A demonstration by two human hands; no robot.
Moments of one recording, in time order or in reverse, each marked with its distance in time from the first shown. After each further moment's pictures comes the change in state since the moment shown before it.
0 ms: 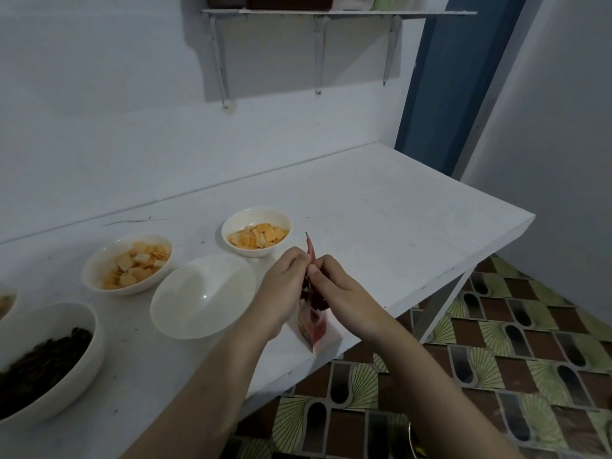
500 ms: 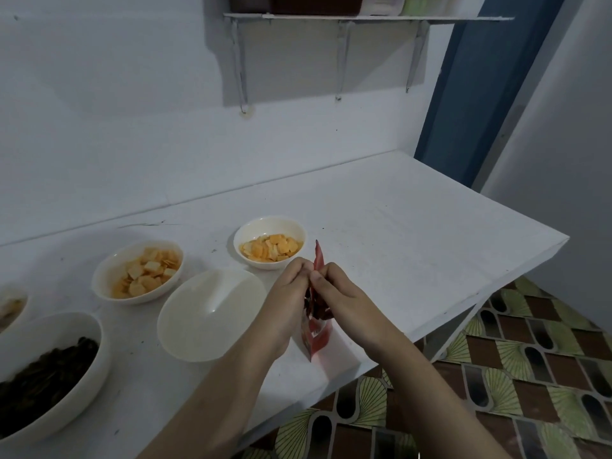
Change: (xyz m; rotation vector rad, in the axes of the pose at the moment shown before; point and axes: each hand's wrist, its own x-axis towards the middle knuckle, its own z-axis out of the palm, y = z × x) left_hand 0.018 -0.006 -0.010 -0.160 0.008 -0.031; right_hand 0.034 -0.003 0.004 0.044 -0.019 0.033
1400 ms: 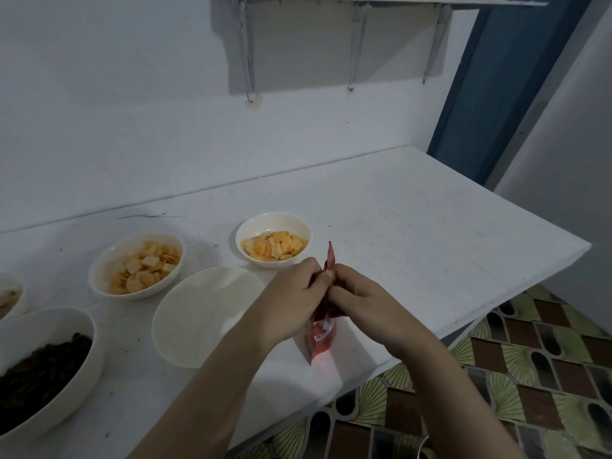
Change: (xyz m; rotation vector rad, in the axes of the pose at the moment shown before) left_hand 0.011 0.022 -0.012 0.632 -0.091 0.168; right_hand 0.018 0.005 -0.026 -0.089 -0.114 0.018
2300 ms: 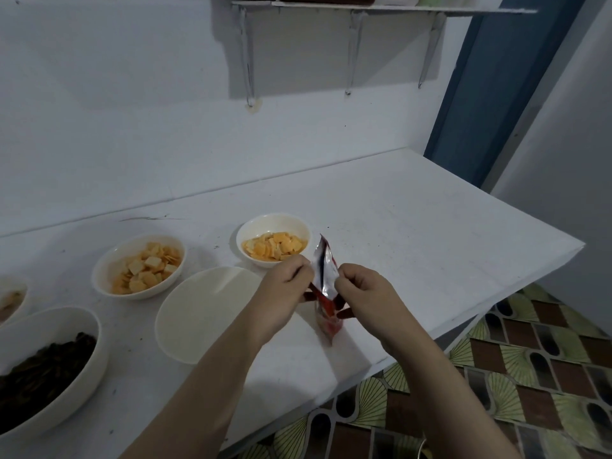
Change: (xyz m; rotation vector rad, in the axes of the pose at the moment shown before) left_hand 0.001 -0.014 0.001 -0.452 0.122 -0.023; right_hand -0.006 -0.009 0.005 -0.065 0.239 0.066
